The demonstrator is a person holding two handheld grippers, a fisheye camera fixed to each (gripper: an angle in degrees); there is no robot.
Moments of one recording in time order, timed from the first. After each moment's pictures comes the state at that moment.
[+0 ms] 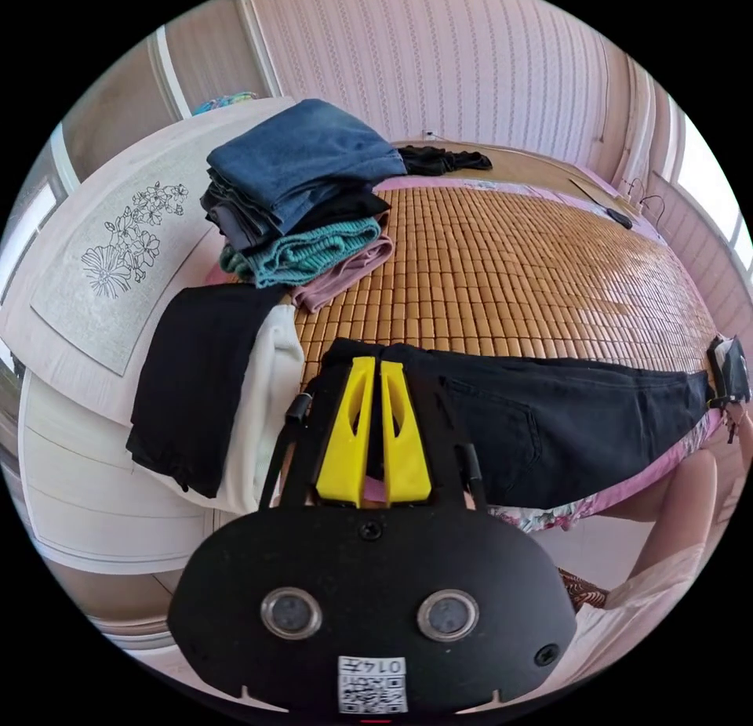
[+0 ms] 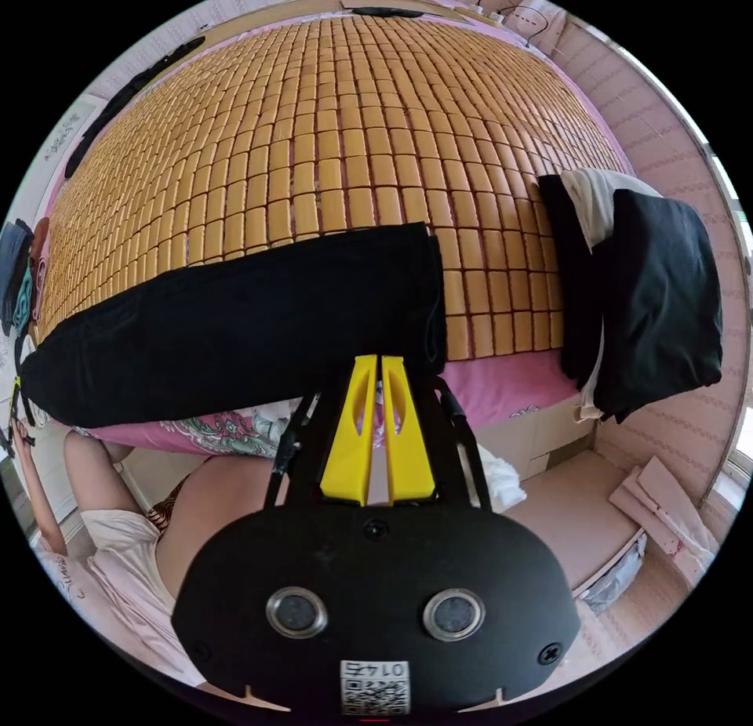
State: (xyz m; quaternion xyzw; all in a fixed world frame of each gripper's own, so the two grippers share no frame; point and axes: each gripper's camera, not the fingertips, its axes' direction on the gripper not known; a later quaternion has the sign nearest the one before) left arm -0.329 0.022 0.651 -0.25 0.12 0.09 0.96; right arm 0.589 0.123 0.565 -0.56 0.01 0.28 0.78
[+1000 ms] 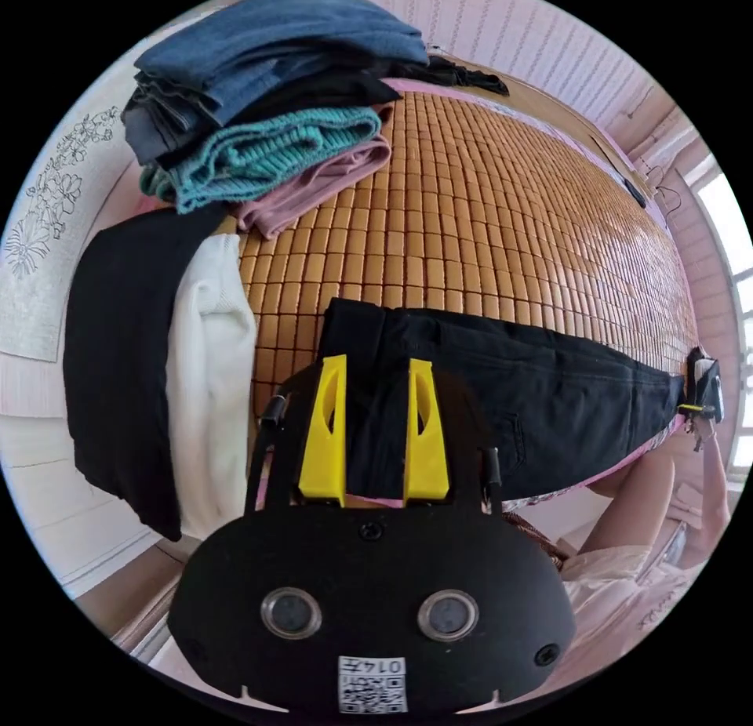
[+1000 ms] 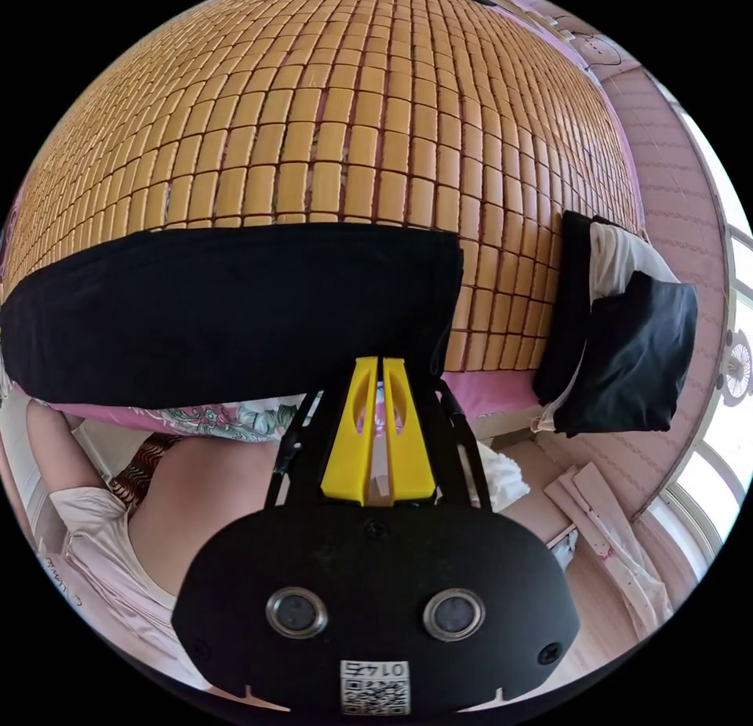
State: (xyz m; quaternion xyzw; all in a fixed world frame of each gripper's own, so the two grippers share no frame) left arm -0.323 0.042 0.832 -0.46 0.19 0.07 0.87; right arm 0.553 0.186 0.750 -0.63 0.02 0.19 0.75
